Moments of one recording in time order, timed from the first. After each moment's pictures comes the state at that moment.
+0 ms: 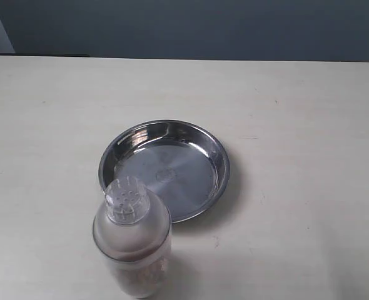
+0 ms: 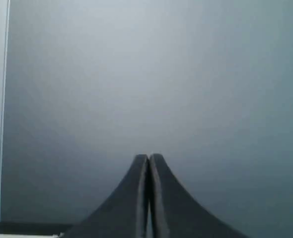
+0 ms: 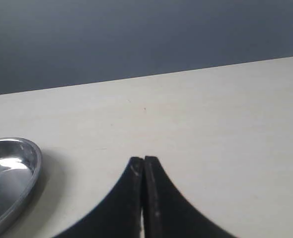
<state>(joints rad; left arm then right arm) 0.03 0.48 -0.66 -0.20 0.06 0.03 0.08 0.05 0.00 0.06 0.25 0.12</state>
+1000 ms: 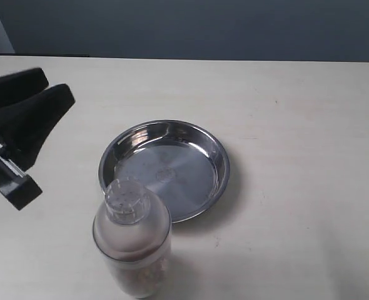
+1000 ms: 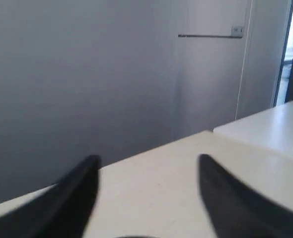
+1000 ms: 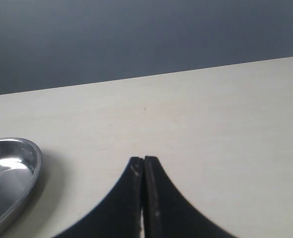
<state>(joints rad) -0.55 0.74 -0.25 0.03 -0.51 -0.09 0.08 0.05 0.00 0.06 0.25 0.12</state>
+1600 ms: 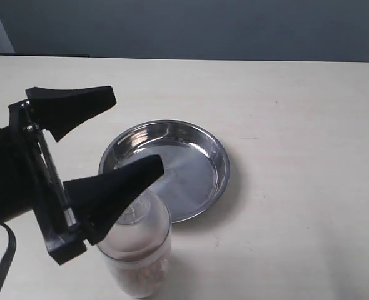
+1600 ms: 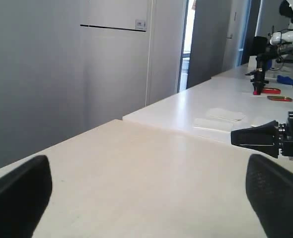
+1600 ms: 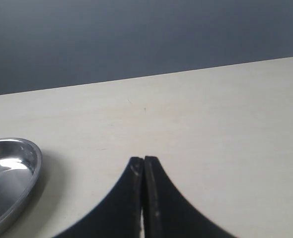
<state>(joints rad) -0.55 0.99 -0.25 0.50 -0.83 -0.47 0.08 0.05 0.00 0.06 0.25 0.12</state>
